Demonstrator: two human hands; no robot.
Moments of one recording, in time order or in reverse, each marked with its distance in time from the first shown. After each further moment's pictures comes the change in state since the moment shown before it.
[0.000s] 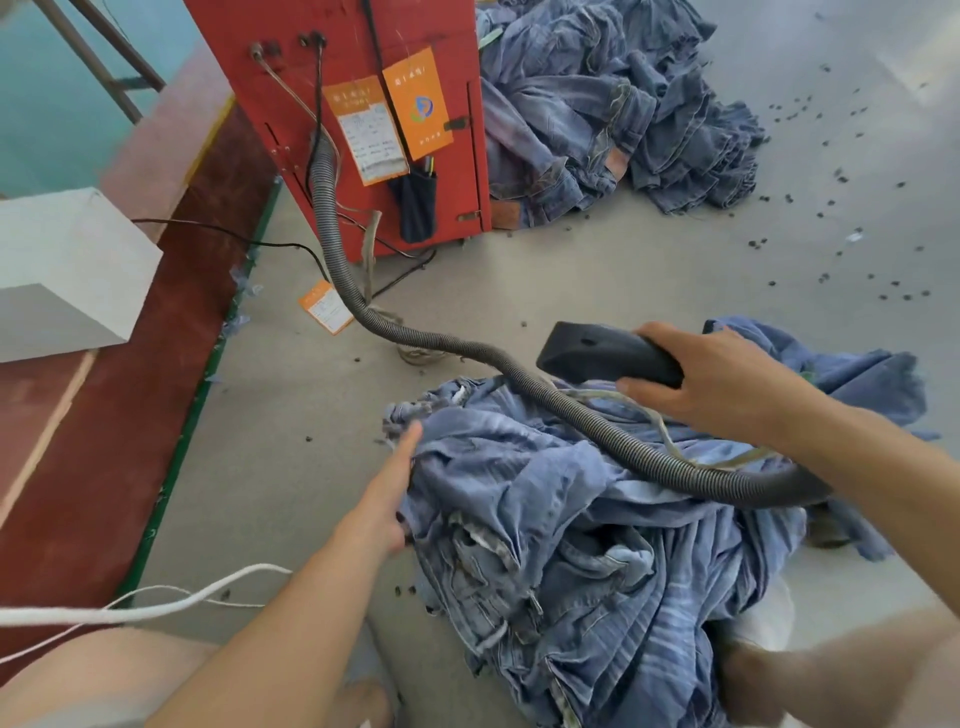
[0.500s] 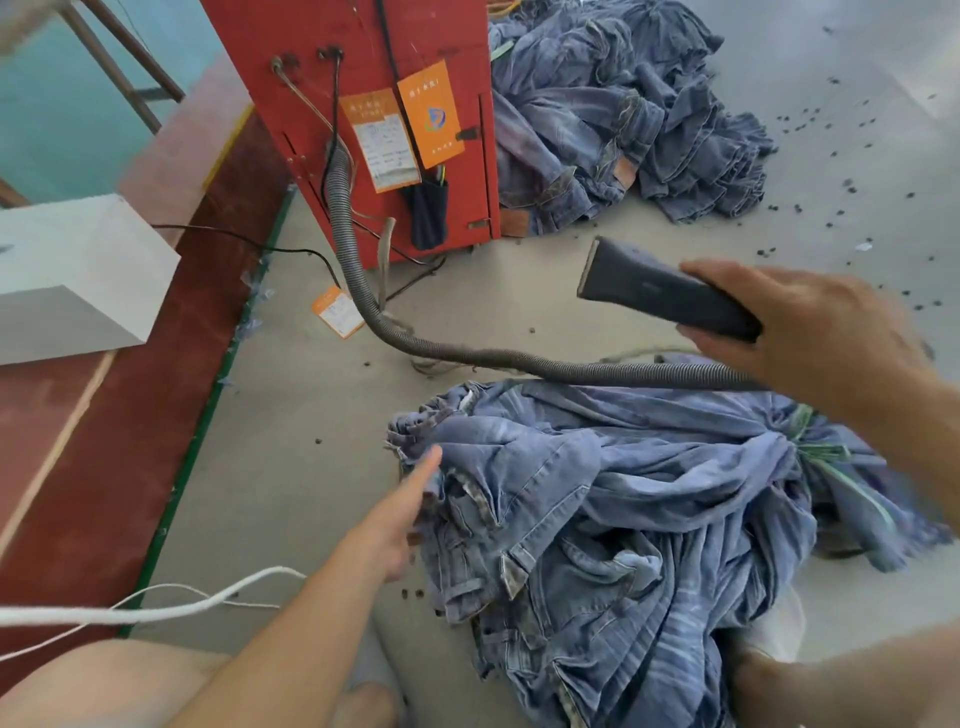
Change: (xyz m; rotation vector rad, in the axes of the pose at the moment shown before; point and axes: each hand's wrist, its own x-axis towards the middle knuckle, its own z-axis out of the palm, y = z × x) left_hand -0.010 -0.018 -0.011 0.181 0.032 -0.021; right_hand -0.012 0.007 -0.048 -0.270 0.413 -0.206
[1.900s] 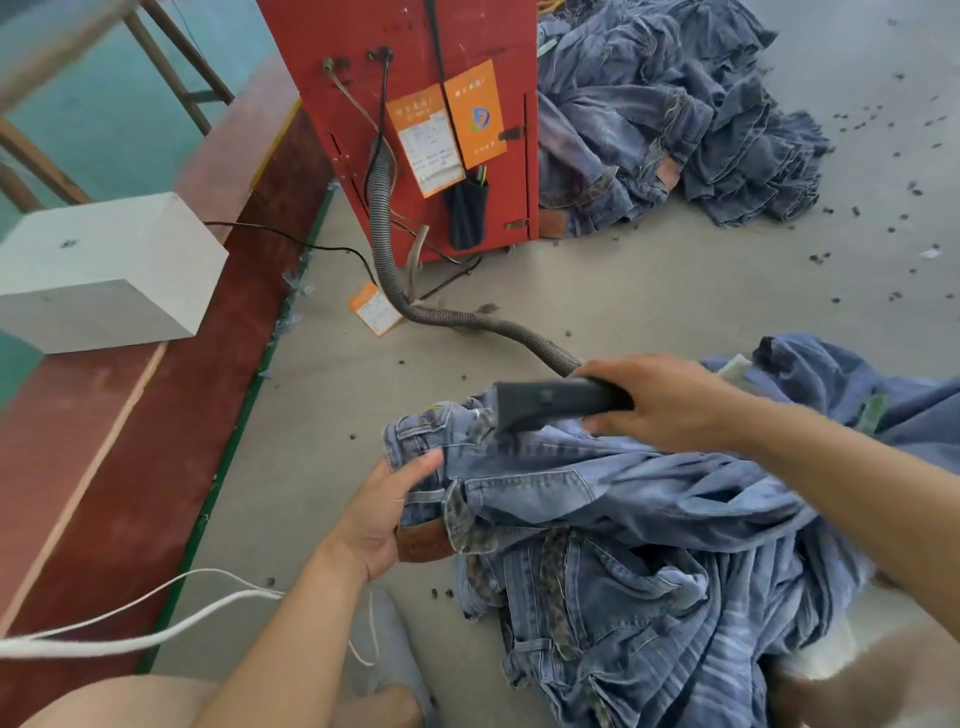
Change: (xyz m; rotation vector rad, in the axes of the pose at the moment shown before) left_hand -0.015 0.005 -0.050 -0.237 -0.157 0.507; right_hand 0.040 -0.076 0.092 0.341 -0.636 -0.044
